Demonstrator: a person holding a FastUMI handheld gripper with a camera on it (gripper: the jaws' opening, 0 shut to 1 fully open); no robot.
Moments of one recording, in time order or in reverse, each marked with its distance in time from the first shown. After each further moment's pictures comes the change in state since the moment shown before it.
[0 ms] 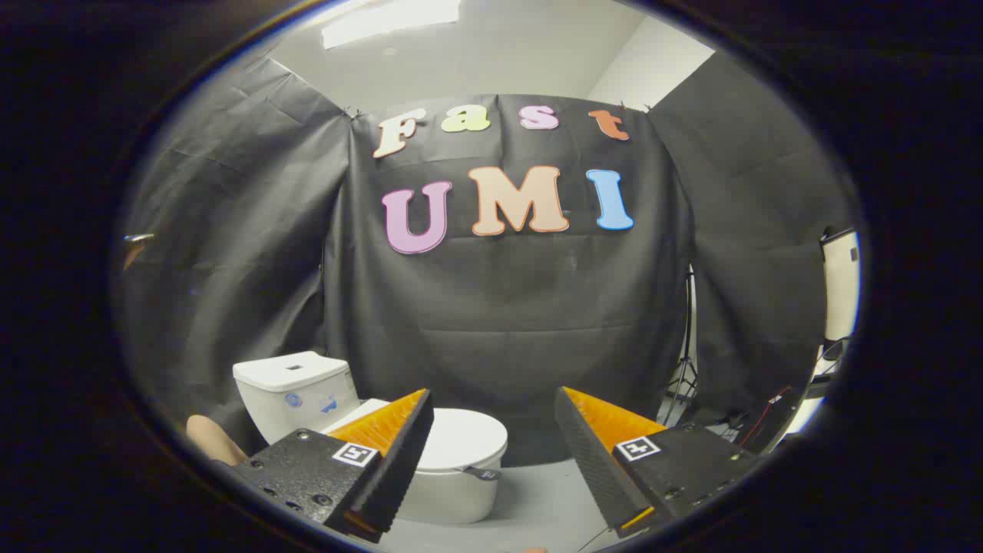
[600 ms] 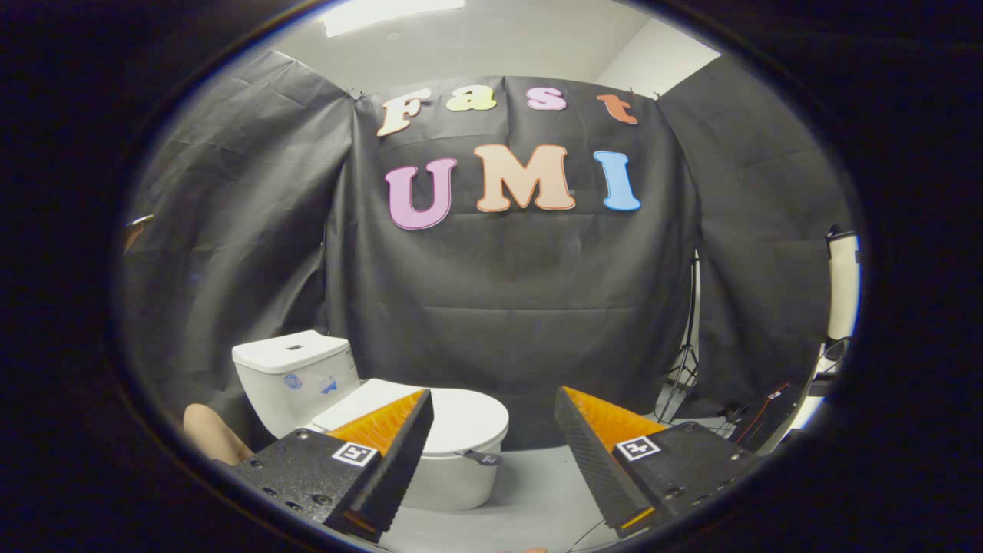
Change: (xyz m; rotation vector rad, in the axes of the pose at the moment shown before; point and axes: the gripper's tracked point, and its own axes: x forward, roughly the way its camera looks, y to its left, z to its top) arm 0.005 0.001 -0.015 -0.024 0.073 -0.004
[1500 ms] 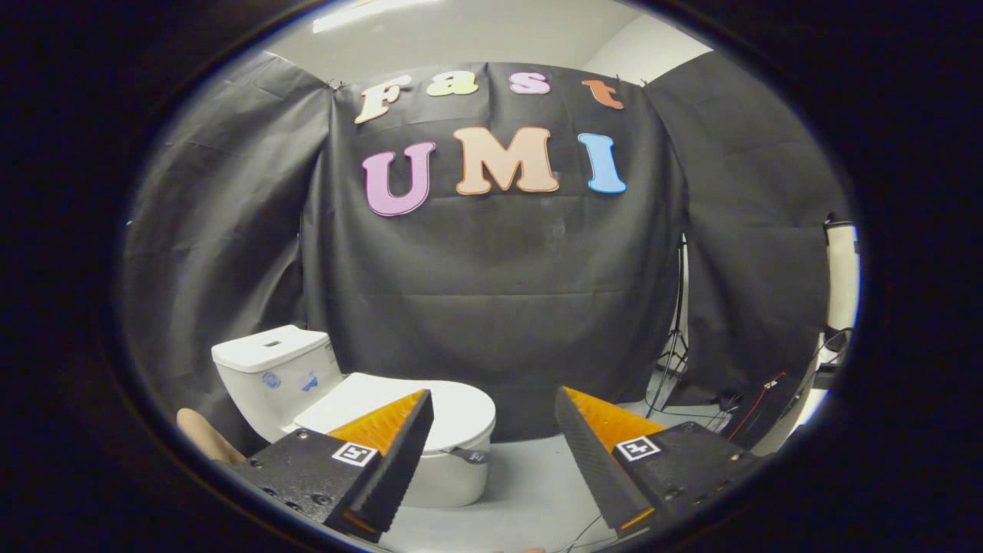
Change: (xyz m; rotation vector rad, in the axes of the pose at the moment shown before) arm 0.046 -0.015 -0.009 0.047 0.087 -0.047
